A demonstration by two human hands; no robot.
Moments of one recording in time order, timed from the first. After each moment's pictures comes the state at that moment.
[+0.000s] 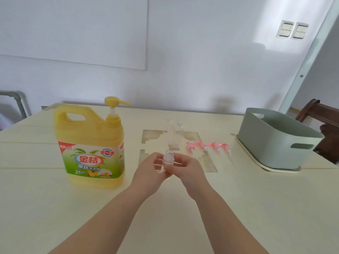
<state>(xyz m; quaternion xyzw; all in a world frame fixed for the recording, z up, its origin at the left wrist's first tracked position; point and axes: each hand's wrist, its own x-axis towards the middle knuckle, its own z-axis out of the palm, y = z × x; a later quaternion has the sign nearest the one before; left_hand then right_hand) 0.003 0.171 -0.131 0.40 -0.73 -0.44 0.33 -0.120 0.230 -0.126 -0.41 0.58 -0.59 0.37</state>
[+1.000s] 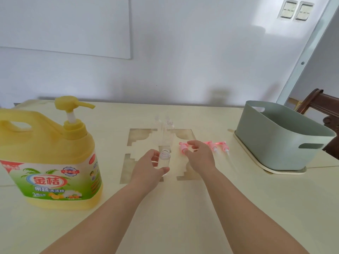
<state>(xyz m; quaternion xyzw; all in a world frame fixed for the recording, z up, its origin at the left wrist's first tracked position) -0.061 0.116 -0.154 0.43 -0.72 -0.45 0.30 -0.233 0.160 -0.143 -0.36 0.78 -0.48 0.15</state>
